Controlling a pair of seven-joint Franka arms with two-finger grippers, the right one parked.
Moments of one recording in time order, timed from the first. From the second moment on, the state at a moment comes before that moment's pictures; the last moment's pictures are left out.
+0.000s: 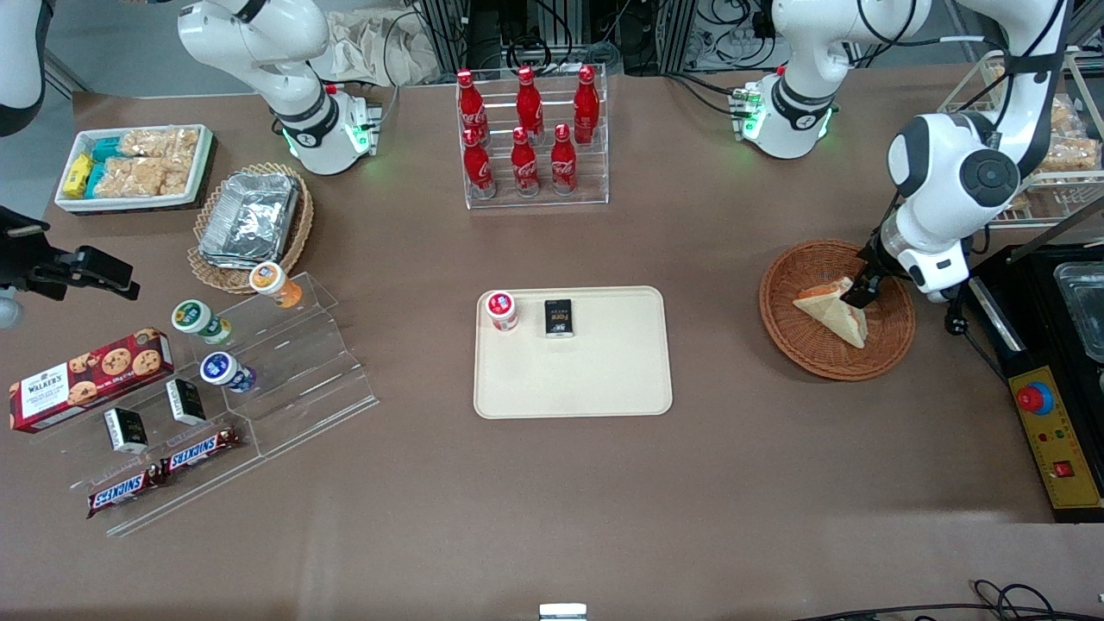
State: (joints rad) arm -0.13 -0.07 0.16 -2.55 0.05 2.42 -1.11
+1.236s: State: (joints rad) arm -0.13 0.00 0.16 -2.58 0.05 2.54 -1.11
